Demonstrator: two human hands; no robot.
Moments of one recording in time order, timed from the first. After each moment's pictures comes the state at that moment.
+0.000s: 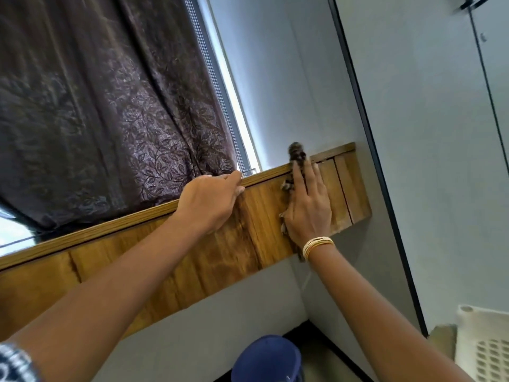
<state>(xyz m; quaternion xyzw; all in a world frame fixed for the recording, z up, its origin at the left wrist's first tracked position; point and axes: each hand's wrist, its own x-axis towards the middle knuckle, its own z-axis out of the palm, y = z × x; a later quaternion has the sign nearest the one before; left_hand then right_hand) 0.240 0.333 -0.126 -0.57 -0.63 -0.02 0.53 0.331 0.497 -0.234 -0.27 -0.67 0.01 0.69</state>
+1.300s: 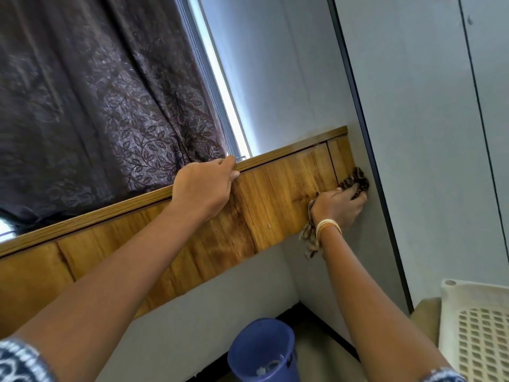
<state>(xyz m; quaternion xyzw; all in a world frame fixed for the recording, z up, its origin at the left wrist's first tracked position) 0.239 0.337 -0.129 -0.55 -0.64 -0.01 0.54 0.355 0.528 -0.255 -0.53 -0.41 0.38 0.64</state>
